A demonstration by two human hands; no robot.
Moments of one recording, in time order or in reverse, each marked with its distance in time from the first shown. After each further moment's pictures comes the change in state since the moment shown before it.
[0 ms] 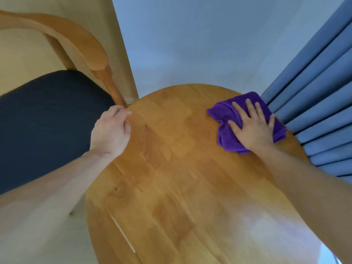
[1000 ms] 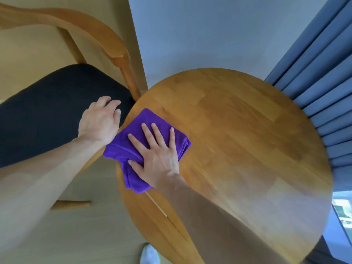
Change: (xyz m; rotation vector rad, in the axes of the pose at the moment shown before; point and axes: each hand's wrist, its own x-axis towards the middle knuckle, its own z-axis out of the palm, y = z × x) left_hand -0.018 -0.078 -0.042 0.201 -0.051 0.067; right_hand -0.177 -0.273 0.050 0.117 0.074 -0.513
